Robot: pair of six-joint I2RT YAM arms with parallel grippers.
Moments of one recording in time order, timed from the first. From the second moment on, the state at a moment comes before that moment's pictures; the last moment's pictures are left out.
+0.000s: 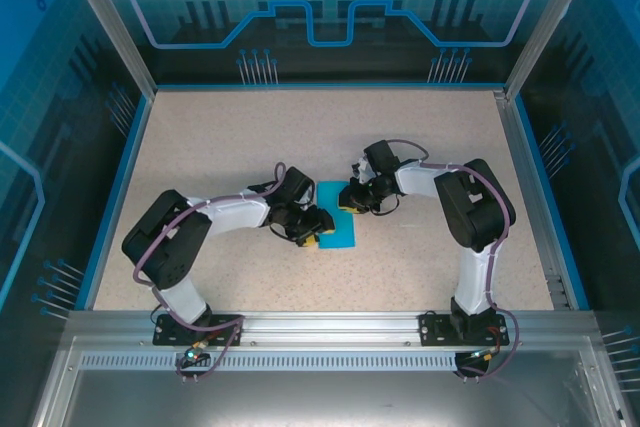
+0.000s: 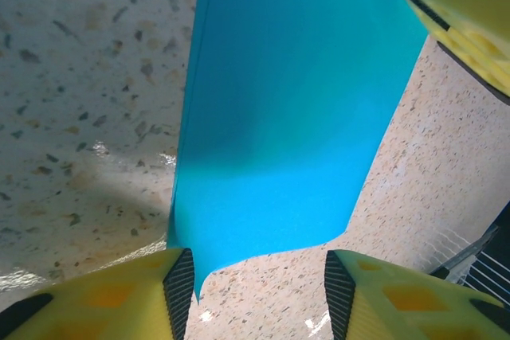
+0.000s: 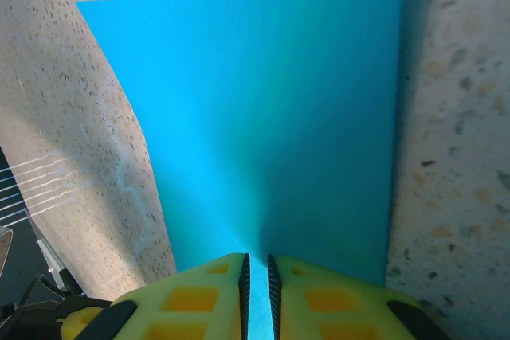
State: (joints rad) left arm -0.62 1.71 0.89 -0.31 0.47 -1.05; right arm 0.43 1.97 1.10 -0.30 -0.62 0.64
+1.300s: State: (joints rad) left arm -0.63 1.70 0.89 -0.24 0.53 -1.03; right arm 0.42 1.98 1.11 -0.32 -0.65 0.58
